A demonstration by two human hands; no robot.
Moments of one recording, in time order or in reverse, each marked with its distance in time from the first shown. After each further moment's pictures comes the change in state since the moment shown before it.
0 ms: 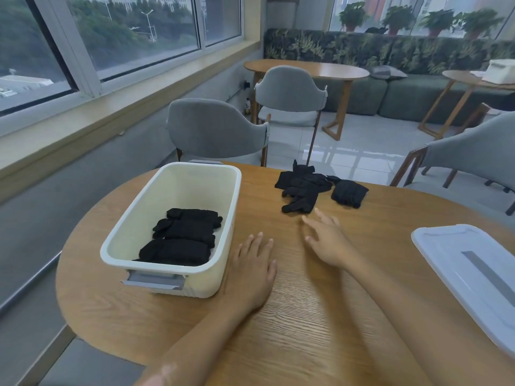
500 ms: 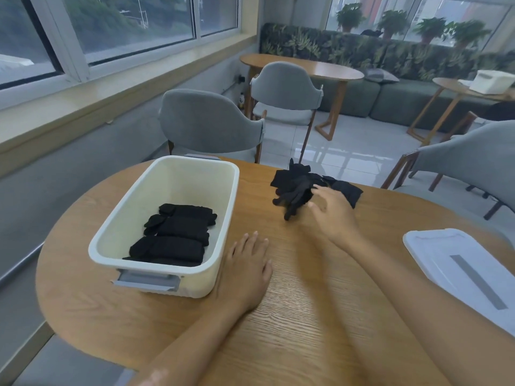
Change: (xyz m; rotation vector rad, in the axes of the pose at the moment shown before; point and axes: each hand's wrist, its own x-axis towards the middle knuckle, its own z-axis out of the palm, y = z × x) left_hand 0.000 -0.005 0.005 -0.017 0.072 0.023; right_hand 0.010 -0.023 -0.046 0.211 0.348 -0.069
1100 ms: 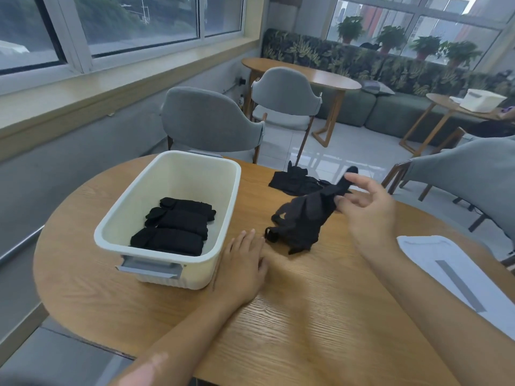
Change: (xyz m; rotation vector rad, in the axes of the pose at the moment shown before) left_hand 0.001 -0.001 0.003 -0.049 0.017 -0.008; right_hand -0.063 -0.057 -0.070 0.471 0.346 0.099
